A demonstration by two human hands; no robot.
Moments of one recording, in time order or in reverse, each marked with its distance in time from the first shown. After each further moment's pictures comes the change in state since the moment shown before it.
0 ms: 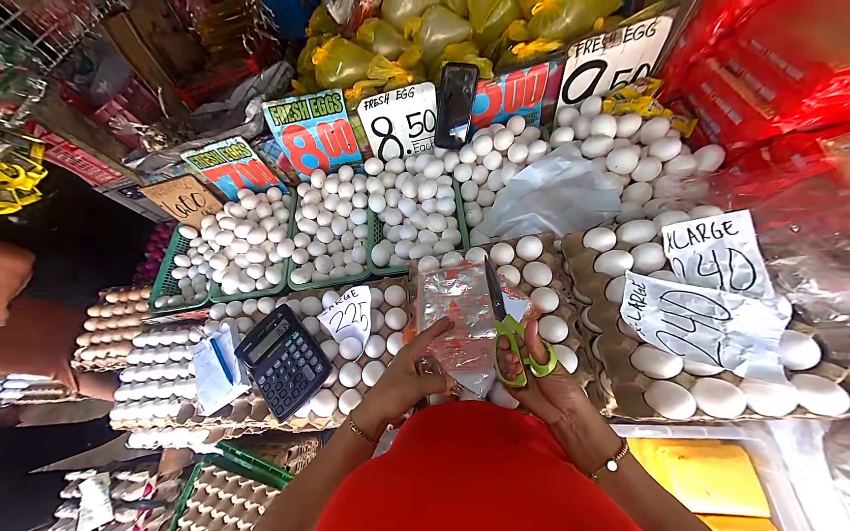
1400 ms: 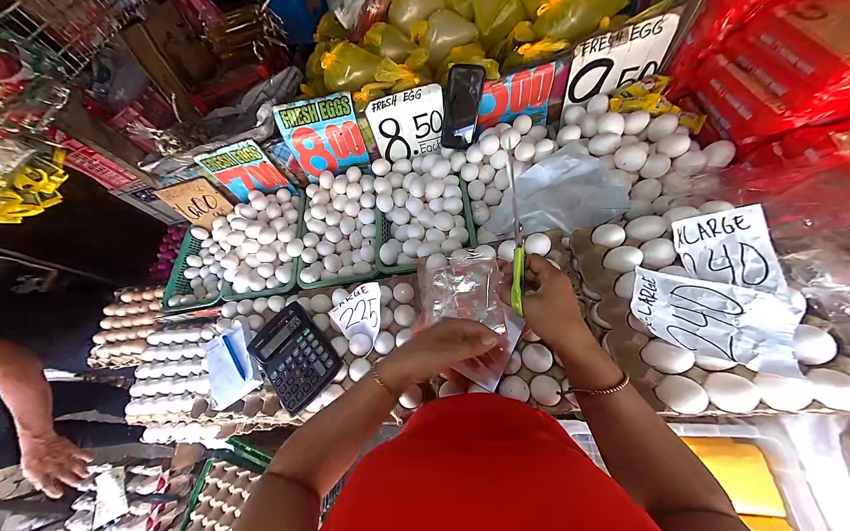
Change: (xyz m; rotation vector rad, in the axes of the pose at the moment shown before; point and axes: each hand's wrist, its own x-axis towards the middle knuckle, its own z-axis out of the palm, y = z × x) left_hand 0.037 0.036 0.007 0.131 -0.290 0.006; right_hand 0.052 -0.052 0.058 -1.424 0.333 -0.436
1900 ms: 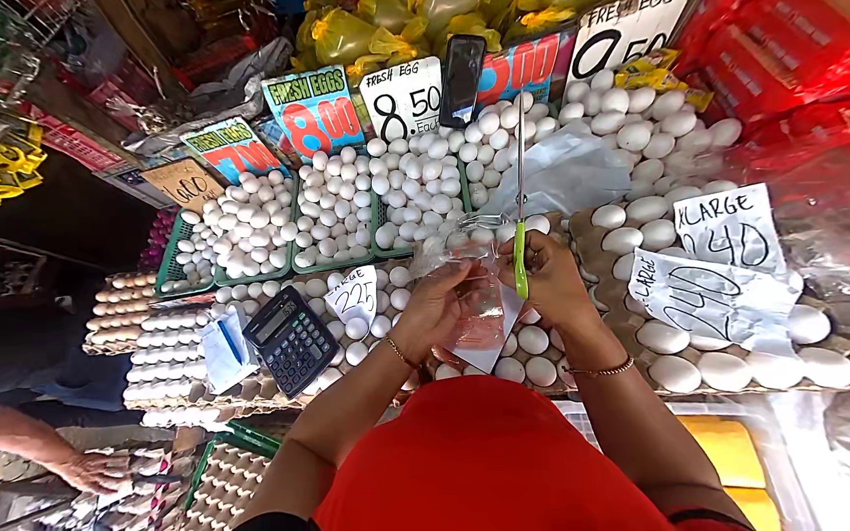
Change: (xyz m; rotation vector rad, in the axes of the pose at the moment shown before) left_hand 0.035 0.001 0.007 -0.751 0.528 0.074; right_hand -0.005 -0.008 -0.006 0.191 -0.055 -0.105
